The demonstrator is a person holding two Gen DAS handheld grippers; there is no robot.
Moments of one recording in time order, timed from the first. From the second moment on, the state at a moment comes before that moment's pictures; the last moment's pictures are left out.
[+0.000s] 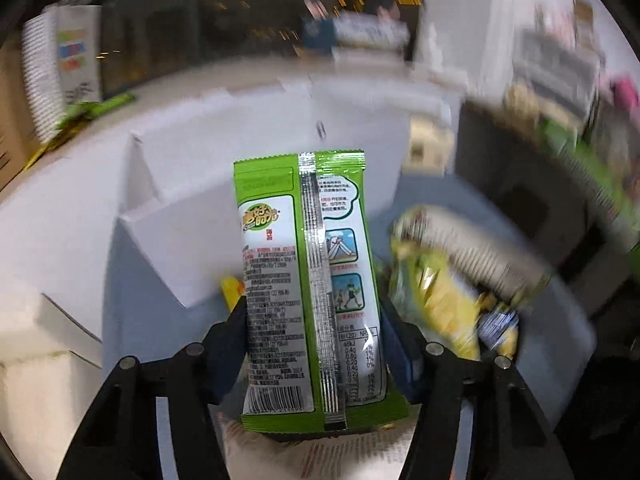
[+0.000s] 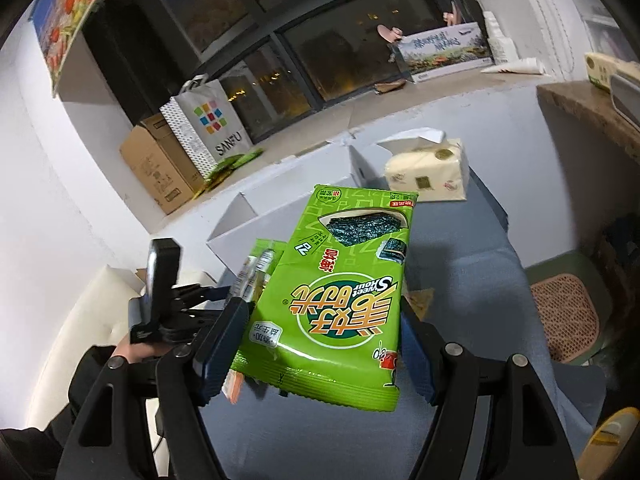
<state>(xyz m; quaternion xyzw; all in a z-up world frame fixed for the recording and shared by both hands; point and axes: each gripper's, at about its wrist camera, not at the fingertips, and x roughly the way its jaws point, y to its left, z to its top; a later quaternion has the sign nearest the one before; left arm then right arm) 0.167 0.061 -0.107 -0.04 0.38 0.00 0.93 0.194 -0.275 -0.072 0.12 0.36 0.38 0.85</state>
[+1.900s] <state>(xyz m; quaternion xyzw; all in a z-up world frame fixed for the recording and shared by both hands) 0.020 0.061 0.009 -0.04 0.17 0.00 0.98 0.178 -0.217 0.067 0.02 0.13 0.44 0.89</state>
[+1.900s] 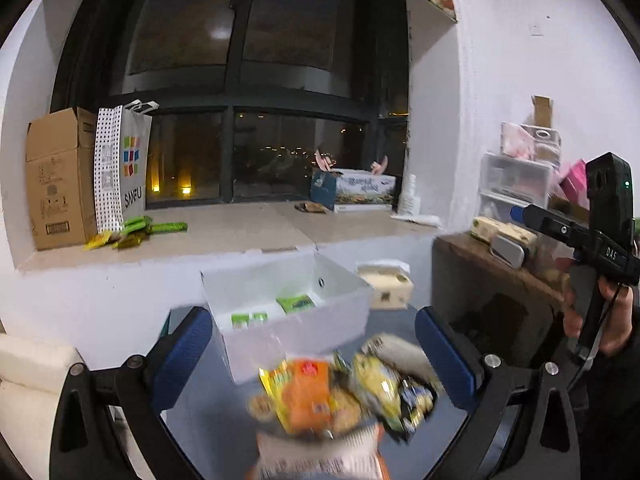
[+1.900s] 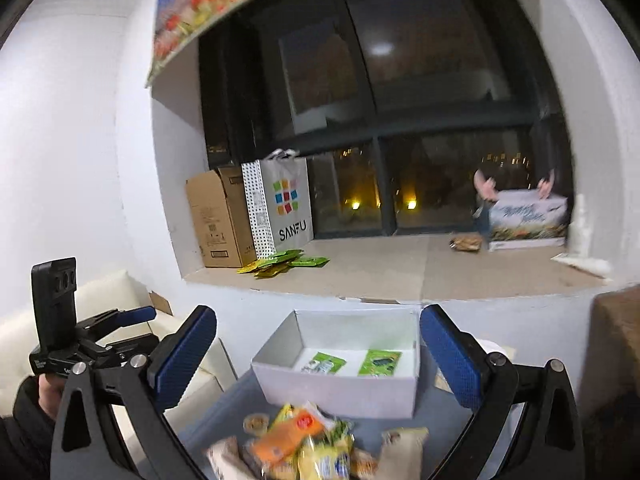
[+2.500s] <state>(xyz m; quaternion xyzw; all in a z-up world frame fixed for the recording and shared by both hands) -0.005 0.047 -0.075 -0.11 0.27 -0.04 0.96 0.136 -0.204 -0.062 -0.08 0.27 0.45 0.85</state>
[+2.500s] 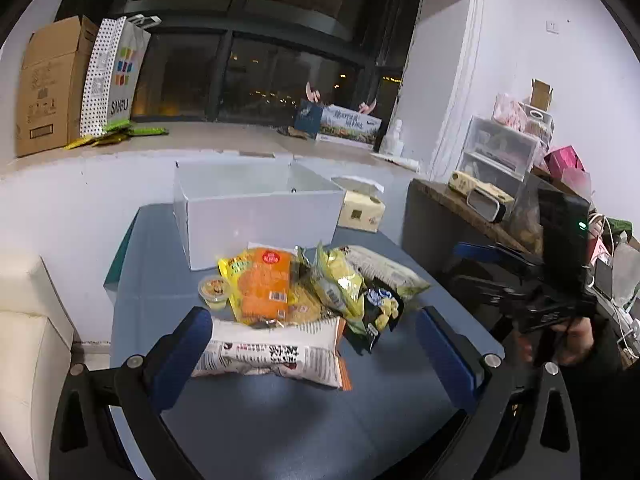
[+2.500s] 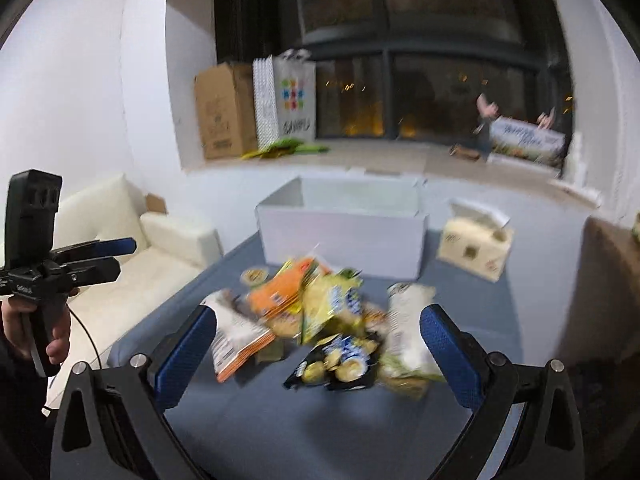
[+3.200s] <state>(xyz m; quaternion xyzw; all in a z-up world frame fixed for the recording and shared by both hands) 0.012 0.062 -0.132 -0.24 0.34 -0.04 0.91 0.252 -0.082 -0.152 -0.15 0.43 0.44 0.77</state>
